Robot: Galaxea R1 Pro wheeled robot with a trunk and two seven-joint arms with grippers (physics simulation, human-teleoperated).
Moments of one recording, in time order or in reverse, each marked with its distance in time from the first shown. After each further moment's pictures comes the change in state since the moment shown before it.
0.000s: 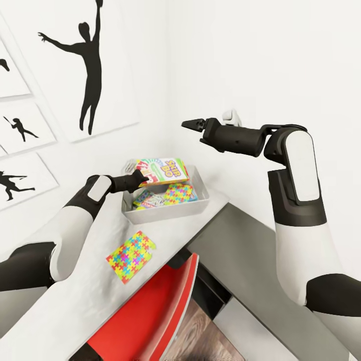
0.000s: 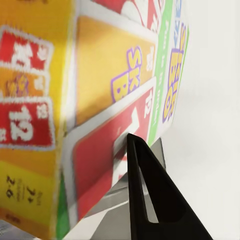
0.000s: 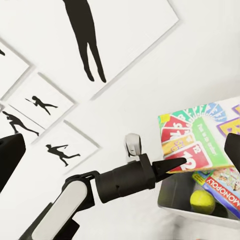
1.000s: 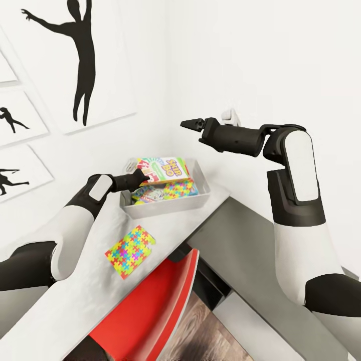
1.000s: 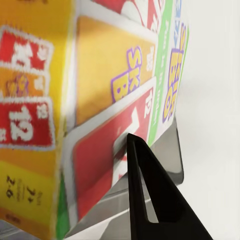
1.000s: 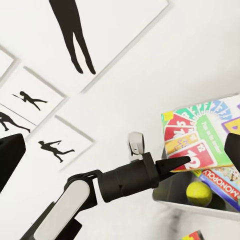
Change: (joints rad) left arm -0.005 -0.007 -0.003 0.000 -0.004 -0.005 -0.002; right arm 0.000 0.006 0.000 0.000 0.000 0.000 0.000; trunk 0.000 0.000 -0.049
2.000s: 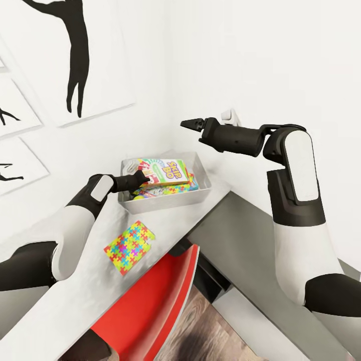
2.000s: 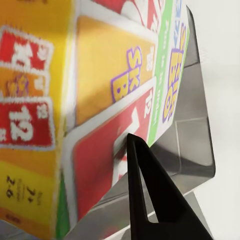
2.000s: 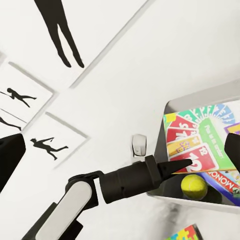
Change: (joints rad) left arm 0.000 -0.005 0.002 0.000 -0.063 0.001 -0.009; right arm 0.000 0.001 -0.001 0.000 0.000 0.000 0.001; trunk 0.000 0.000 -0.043
